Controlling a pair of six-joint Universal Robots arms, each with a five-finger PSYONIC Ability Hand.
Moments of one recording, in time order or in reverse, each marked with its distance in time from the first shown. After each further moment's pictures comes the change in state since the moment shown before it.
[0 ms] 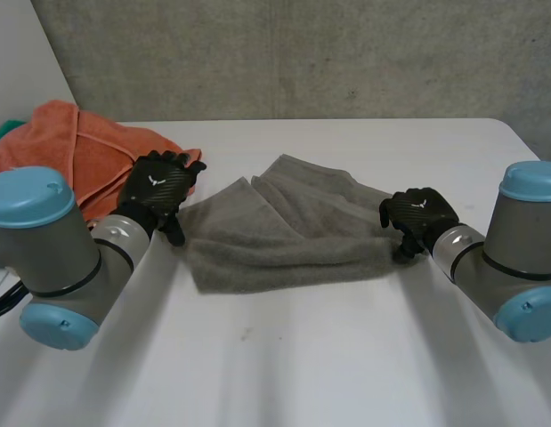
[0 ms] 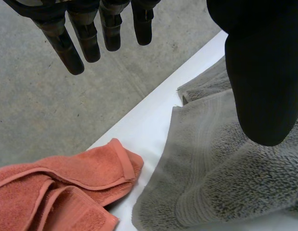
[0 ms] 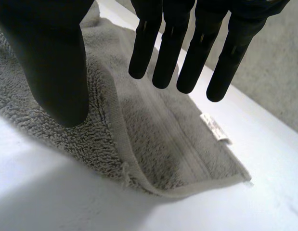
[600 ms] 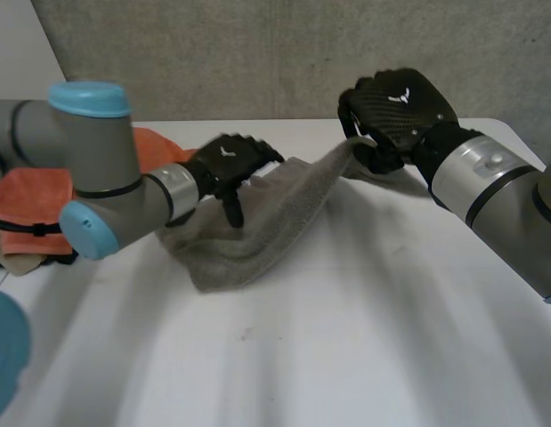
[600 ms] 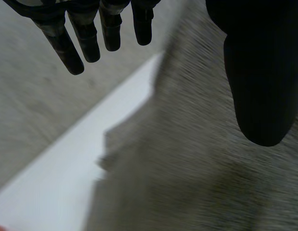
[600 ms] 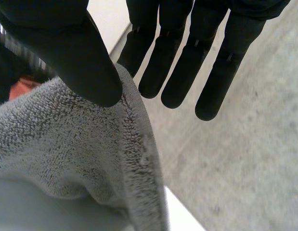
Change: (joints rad) left arm -0.081 -0.401 0.854 -0.655 0.313 0.000; right arm 0.135 -0.391 -0.061 0.041 -0.148 0.084; left_hand 0.004 0.001 0.000 0.001 0.000; right_hand 0.439 0.468 0.482 0.497 0.496
